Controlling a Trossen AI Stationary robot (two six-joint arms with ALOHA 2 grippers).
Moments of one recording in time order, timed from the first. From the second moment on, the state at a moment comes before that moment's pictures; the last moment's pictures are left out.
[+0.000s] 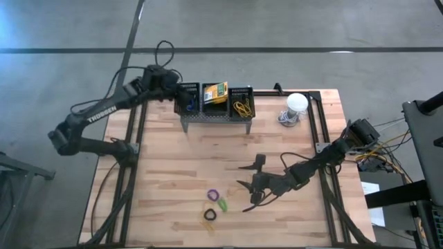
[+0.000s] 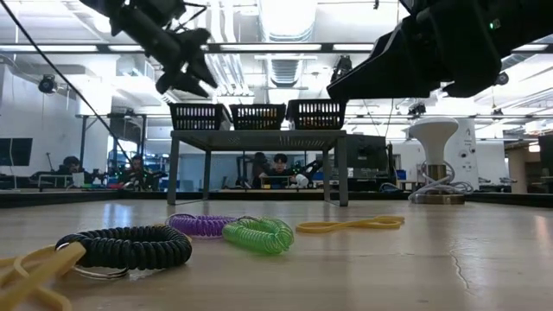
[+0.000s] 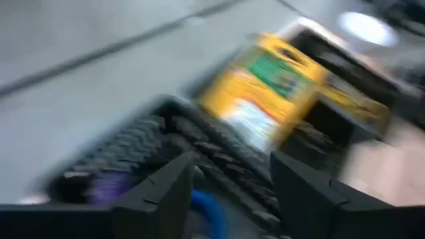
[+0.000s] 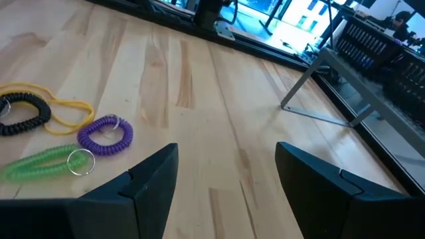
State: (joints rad) left arm 0.70 1.20 1.02 -0.43 0.13 -0.18; right arm 0.51 1.64 0.67 0.53 0.73 -0.05
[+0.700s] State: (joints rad) left arm -0.59 1.37 0.37 0.61 -0.67 -0.43; right arm 0.42 1.64 0.67 0.47 0.27 0.04
